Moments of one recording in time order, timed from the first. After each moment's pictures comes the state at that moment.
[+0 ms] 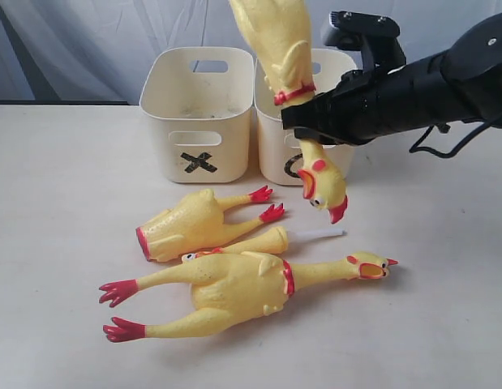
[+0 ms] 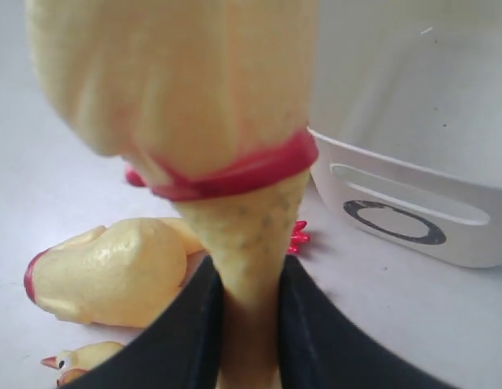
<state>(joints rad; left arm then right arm) 0.01 0.00 0.00 -0.02 0.25 0.06 0.40 1.62 -1.05 0.86 0.35 -0.69</state>
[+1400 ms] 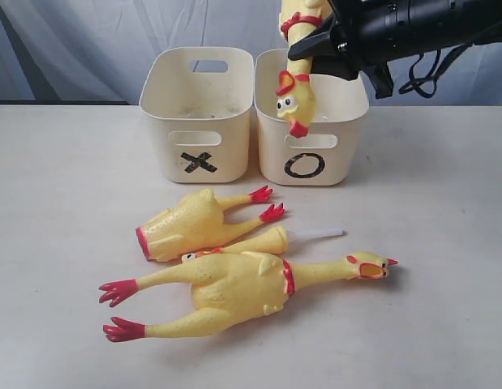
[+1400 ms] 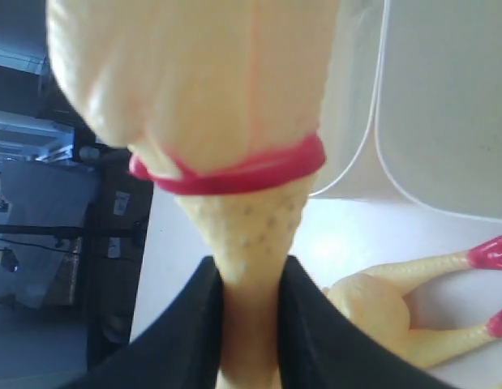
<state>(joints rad) 0.01 0.00 0.00 -0.02 0.25 0.06 0.16 1.84 -1.44 1.22 0.89 -0.40</state>
